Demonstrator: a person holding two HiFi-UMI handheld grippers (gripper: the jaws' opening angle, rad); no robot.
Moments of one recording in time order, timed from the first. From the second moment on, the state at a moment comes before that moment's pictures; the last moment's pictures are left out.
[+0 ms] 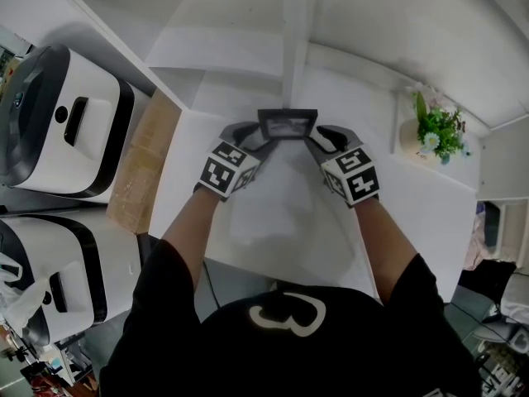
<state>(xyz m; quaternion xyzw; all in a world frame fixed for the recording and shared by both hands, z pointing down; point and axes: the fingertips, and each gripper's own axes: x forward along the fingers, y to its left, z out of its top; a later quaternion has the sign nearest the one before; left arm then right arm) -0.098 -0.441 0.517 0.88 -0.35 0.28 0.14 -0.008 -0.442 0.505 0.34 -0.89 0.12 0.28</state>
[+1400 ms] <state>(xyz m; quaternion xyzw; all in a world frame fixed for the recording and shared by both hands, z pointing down) -0.070 -0.084 0.294 0.92 -0.33 0.03 0.19 -0.003 -0.089 0.292 0.25 -0.95 0.18 0.00</state>
